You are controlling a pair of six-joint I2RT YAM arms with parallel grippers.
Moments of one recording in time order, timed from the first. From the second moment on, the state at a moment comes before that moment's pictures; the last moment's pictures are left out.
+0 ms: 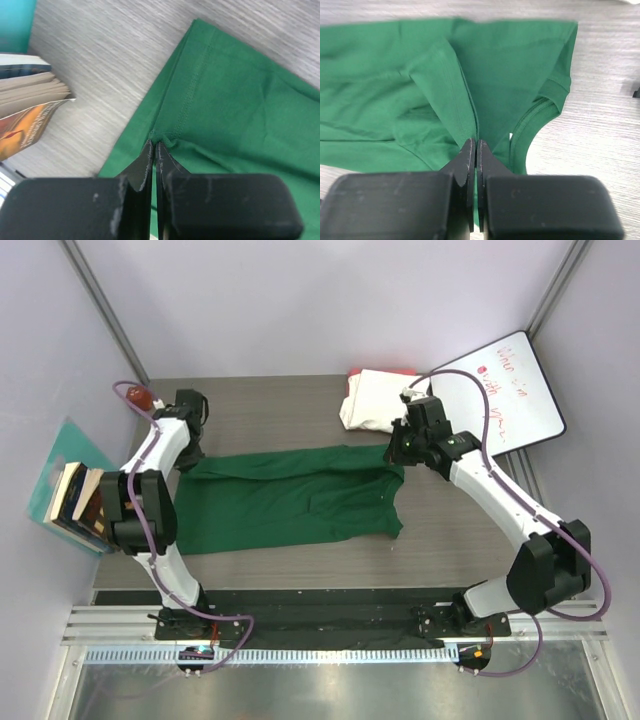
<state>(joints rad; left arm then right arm) 0.01 1.82 1.44 -0.85 -0.48 -0.38 0.38 1.44 1.19 -0.53 -0.03 0.37</state>
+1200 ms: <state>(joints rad) 0.01 2.00 1.43 -0.89 -0.56 -0.35 0.35 1.43 1.17 -0.57 -0.05 0.39</state>
